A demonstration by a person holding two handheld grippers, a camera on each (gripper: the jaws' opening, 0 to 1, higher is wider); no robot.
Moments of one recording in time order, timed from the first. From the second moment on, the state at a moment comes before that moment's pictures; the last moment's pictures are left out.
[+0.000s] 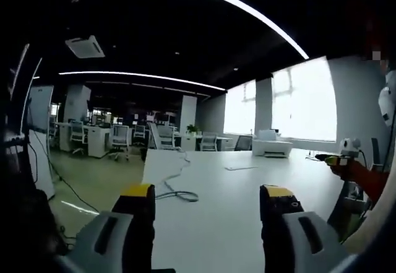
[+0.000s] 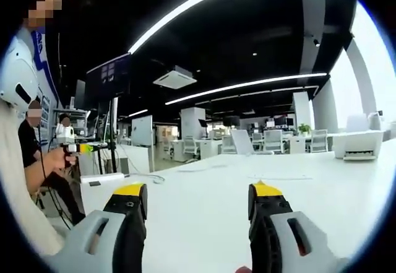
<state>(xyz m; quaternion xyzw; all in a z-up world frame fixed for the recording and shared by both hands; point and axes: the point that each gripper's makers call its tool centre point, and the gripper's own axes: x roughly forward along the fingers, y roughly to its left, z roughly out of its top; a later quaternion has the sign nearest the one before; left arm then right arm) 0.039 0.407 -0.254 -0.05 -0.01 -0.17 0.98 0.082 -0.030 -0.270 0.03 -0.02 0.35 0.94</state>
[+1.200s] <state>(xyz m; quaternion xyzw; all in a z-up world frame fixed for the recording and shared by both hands) 0.028 0.477 -0.259 -0.08 0.01 -0.12 0.99 0.089 -0.021 -0.280 0.03 -0.01 0.36 0.93</state>
